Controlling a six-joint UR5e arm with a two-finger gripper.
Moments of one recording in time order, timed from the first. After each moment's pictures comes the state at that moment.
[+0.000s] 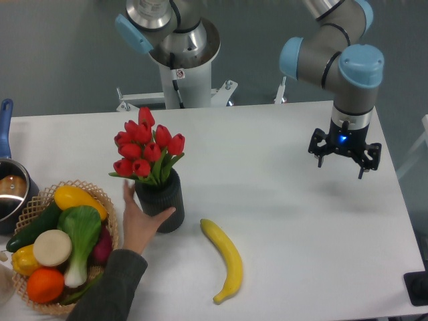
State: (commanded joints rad) arm 2.87 -1.93 -1.76 -0.78 1.47 1.32
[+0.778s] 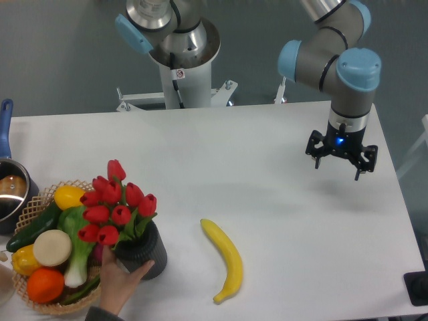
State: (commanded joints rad) arm 2.85 -1.93 -1.80 -0.75 1.45 1.30
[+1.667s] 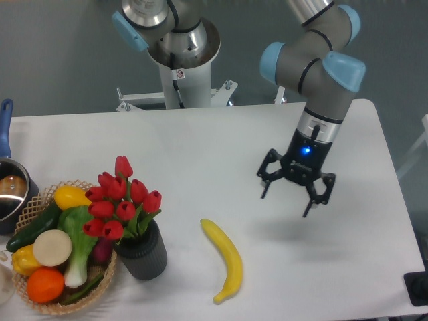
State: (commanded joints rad) arm 2.75 -1.89 -1.80 -0.75 0.56 1.15
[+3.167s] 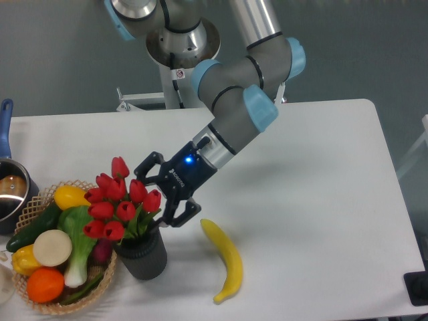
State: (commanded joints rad) arm 2.47 -1.91 -1.84 -0.75 0.47 1.31
